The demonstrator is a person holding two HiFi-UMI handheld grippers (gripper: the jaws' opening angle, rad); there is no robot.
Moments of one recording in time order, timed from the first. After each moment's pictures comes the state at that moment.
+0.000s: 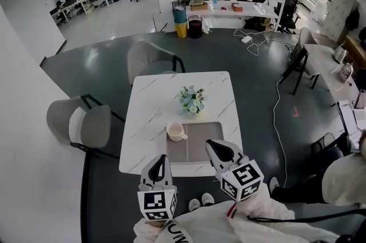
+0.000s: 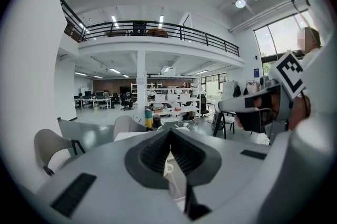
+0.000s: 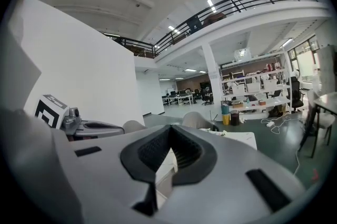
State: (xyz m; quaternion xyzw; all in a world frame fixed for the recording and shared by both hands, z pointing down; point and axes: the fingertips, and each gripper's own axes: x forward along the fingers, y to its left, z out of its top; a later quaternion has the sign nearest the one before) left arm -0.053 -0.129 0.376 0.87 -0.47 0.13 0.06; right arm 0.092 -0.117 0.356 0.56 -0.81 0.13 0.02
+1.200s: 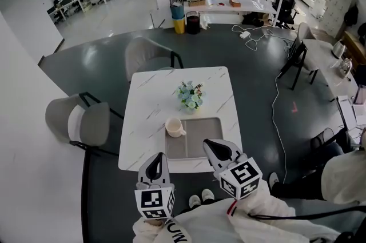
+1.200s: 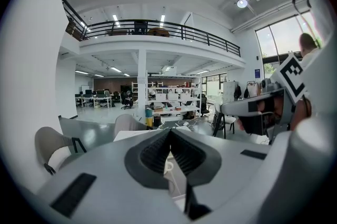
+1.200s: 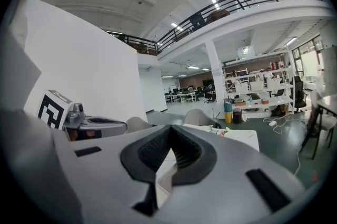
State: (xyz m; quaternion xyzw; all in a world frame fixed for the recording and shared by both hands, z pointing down) left arm -0.058 -0.123 0.374 0.87 -0.47 0.13 0.07; right arm 0.086 -0.108 0.359 0.55 -0.82 0.14 0.04
